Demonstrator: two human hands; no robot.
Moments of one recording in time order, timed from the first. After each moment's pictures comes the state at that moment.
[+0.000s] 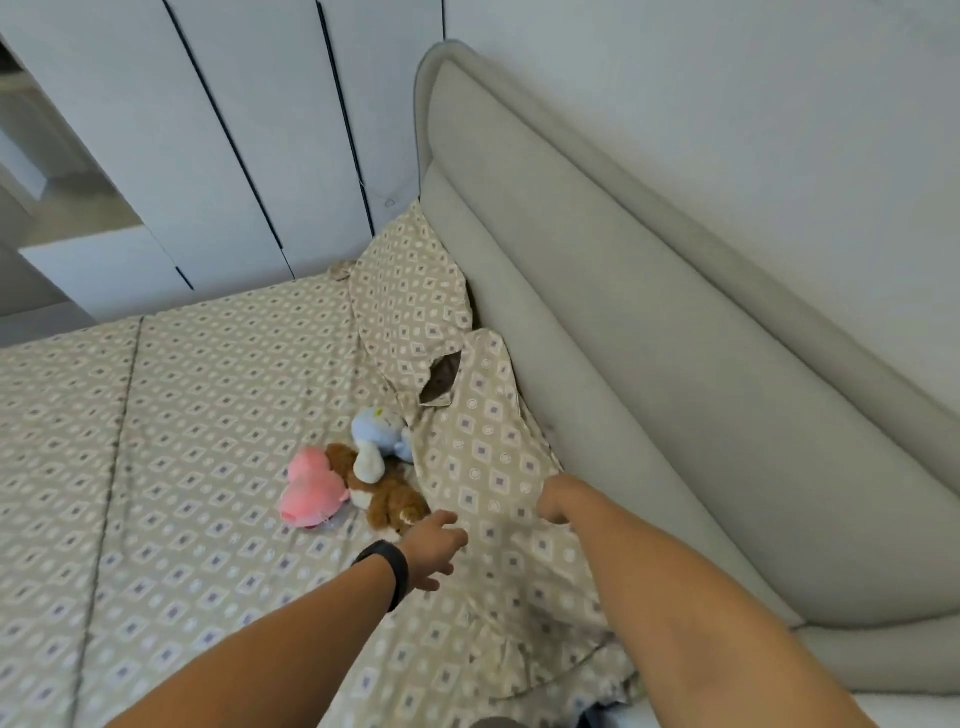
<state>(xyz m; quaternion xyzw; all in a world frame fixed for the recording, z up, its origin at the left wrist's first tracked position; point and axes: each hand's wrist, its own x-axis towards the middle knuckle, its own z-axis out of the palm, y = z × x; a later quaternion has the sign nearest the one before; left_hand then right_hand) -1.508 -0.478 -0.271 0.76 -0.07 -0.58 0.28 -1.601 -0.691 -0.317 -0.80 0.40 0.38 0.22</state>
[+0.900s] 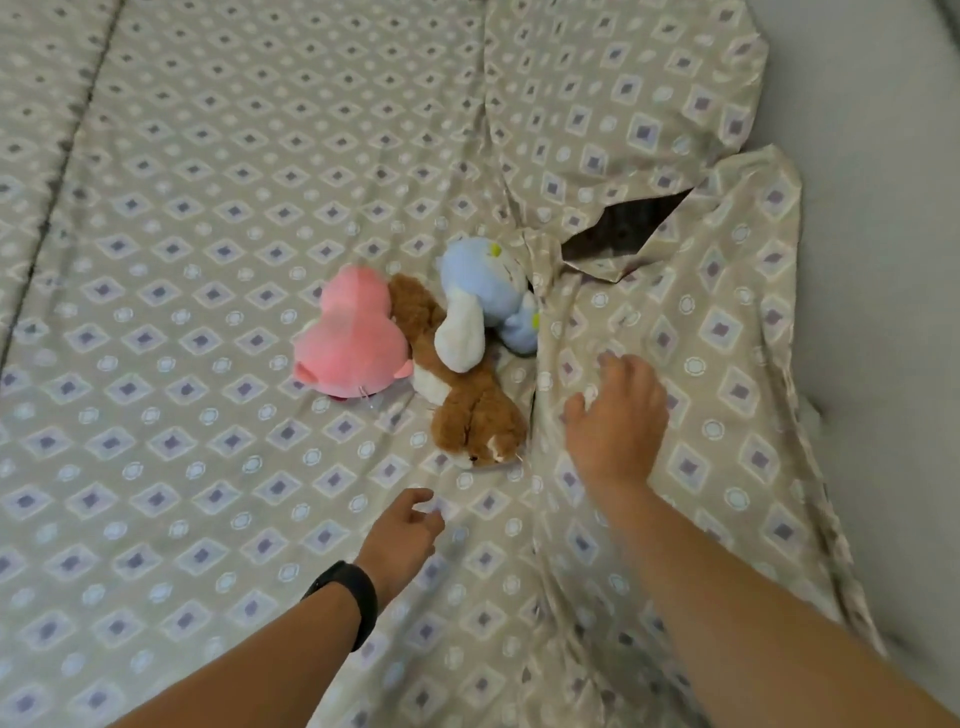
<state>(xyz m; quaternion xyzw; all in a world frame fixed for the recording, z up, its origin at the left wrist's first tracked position) -1.395 -0.367 -0.600 0.73 0.16 -0.52 0.42 -1.409 -0.620 -0.584 -0.92 0.38 -0.01 0.12</state>
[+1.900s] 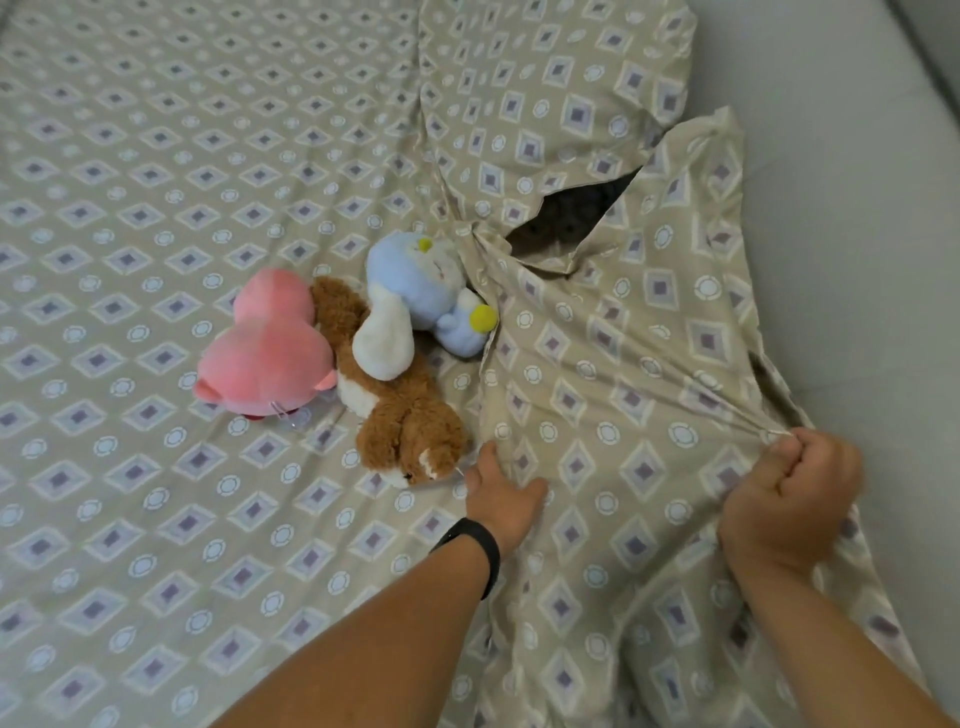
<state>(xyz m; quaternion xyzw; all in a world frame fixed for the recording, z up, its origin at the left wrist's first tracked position) -1.427 -0.550 -0.657 0.75 0.06 -0.50 0.44 -1.540 -0.745 -0.565 -0.82 0.46 -0.32 0.11</state>
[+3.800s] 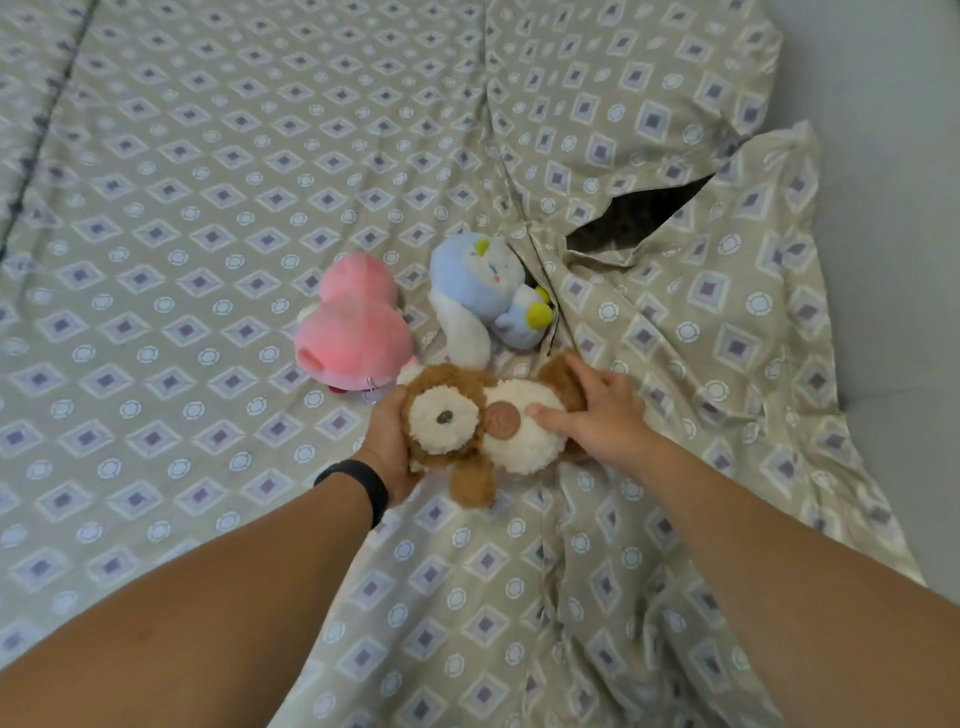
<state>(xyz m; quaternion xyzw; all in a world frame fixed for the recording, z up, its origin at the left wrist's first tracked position) -1.314 -0.407 -0.618 0.47 0.31 -0.44 0.70 -1.395 -0.628 -0.569 -0.80 0.37 0.25 0.40</state>
